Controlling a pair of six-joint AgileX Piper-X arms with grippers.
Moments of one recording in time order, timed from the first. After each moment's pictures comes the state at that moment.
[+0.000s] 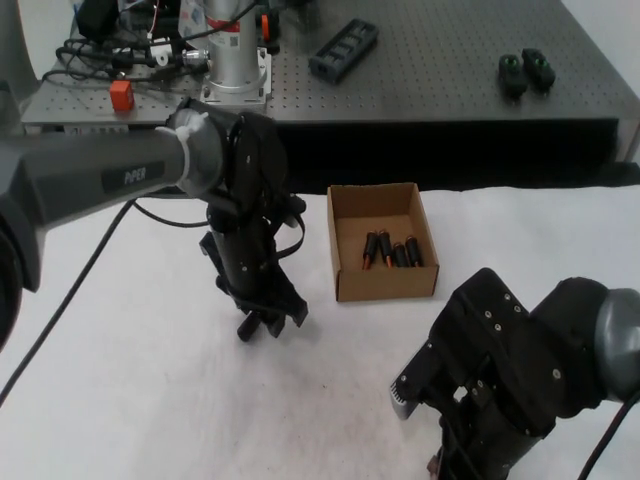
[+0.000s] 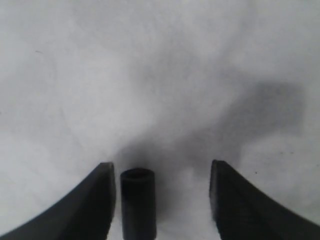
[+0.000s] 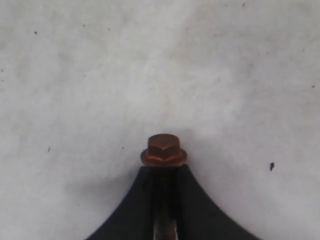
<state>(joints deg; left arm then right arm) -25.4 118.6 -87.5 51.3 2.8 12.3 25.3 87.8 -39.8 36.7 1.7 -14.1</state>
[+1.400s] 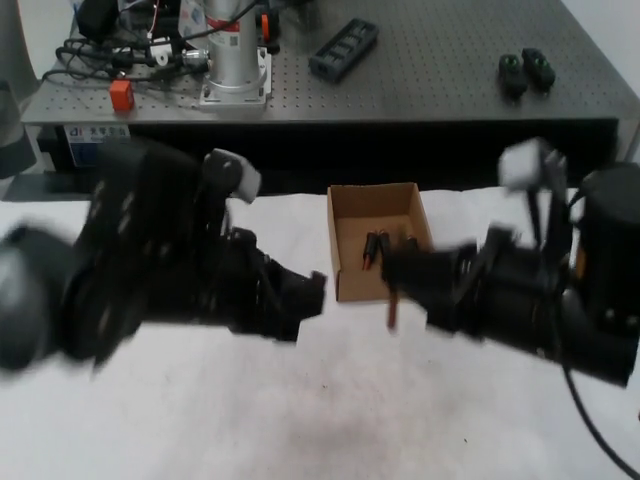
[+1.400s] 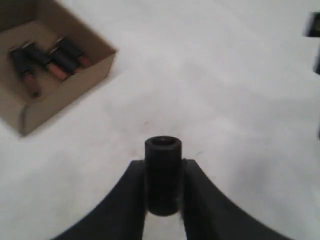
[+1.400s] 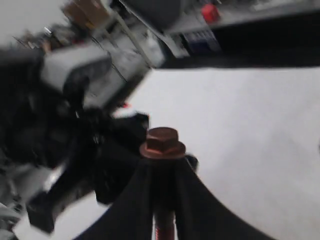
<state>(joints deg) -26.5 78.7 -39.3 -6.2 42.6 -3.6 21.7 61.4 -28.9 -6.3 -18.8 15.7</state>
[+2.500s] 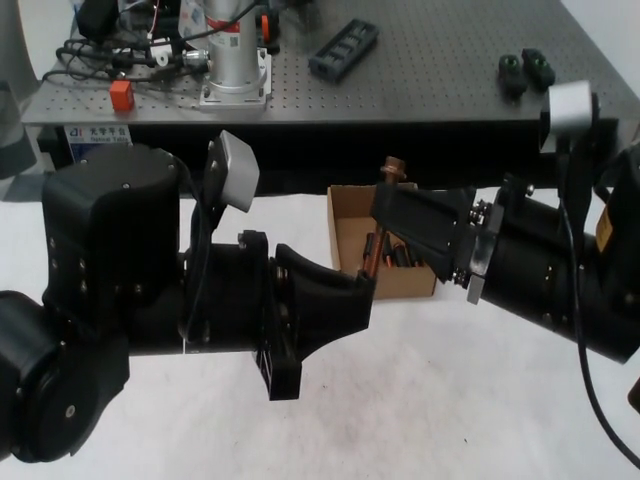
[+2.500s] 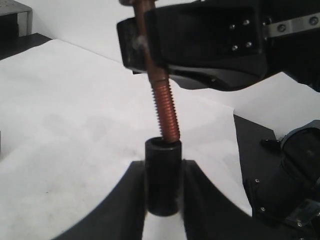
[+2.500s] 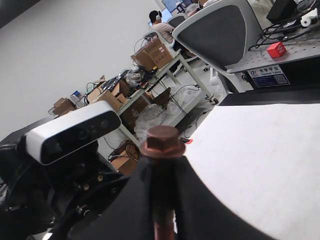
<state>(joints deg) -31.6 71.8 -35.9 -15.3 49.2 -6.5 21.4 63.1 -27.5 -31.0 -28.6 33.0</state>
